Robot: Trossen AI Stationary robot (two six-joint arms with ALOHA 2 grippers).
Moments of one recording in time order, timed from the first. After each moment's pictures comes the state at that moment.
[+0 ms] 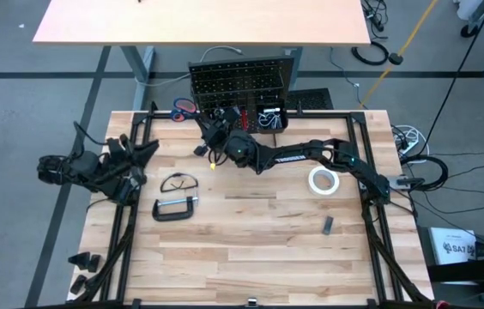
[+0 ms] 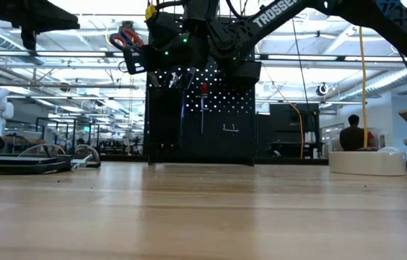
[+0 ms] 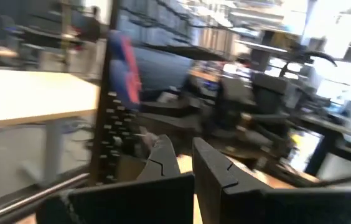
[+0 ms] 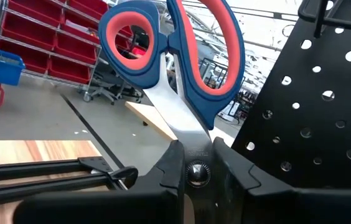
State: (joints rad) left arm -0.26 0.02 0.40 -0.26 -0.75 -0.17; right arm -0.16 2.29 1.72 0.77 0.59 -0.48
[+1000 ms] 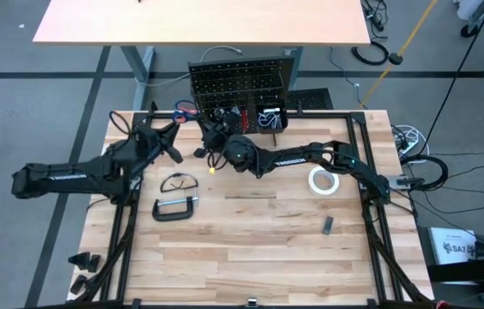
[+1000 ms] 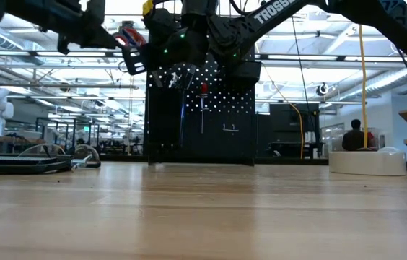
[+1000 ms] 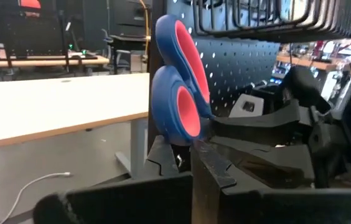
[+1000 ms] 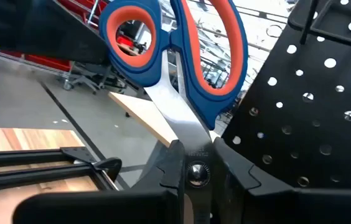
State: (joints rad) left arm 0.17 0.60 0.44 0.15 -0.67 -0.10; right arm -0.13 2.29 1.72 0.77 0.69 -0.55
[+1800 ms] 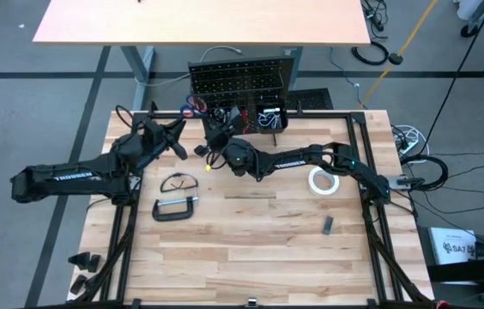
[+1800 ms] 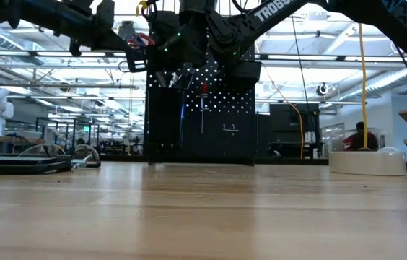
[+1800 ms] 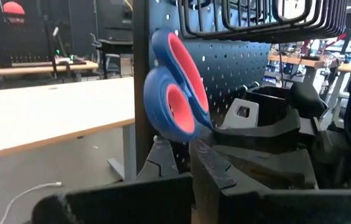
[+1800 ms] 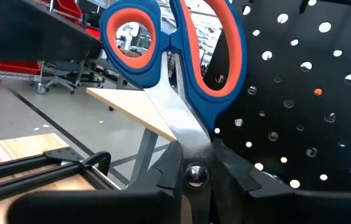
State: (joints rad) left arm 0.28 0.68 0.45 0.24 -0.51 -0.06; right arm -0.11 2.29 1.72 0.76 0.87 -0.39
